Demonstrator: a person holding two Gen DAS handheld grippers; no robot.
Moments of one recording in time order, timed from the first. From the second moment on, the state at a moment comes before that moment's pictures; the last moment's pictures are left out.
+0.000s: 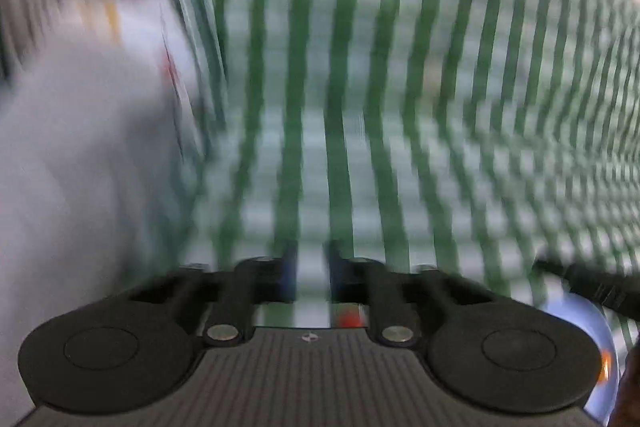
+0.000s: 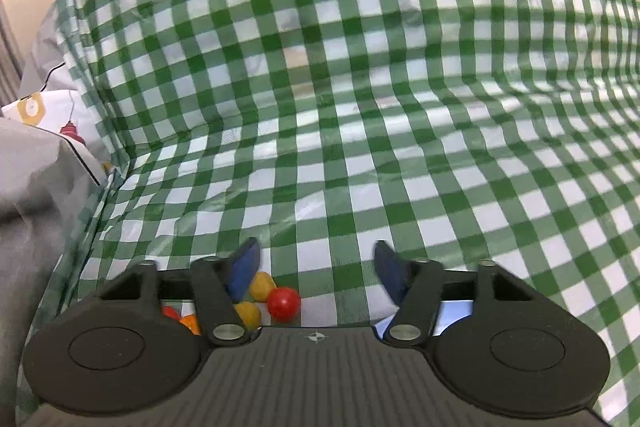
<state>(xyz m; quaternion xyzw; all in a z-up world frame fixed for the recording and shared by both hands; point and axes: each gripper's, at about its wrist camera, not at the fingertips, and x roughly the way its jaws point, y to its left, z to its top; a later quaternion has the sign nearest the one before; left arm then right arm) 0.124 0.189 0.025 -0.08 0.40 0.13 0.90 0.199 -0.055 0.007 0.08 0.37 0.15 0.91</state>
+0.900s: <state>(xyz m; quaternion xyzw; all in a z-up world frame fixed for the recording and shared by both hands) 0.156 0.140 -0.049 -0.04 0.49 -0.01 0.87 0.234 -0.004 -0.062 0.05 0.47 0.16 0.87</state>
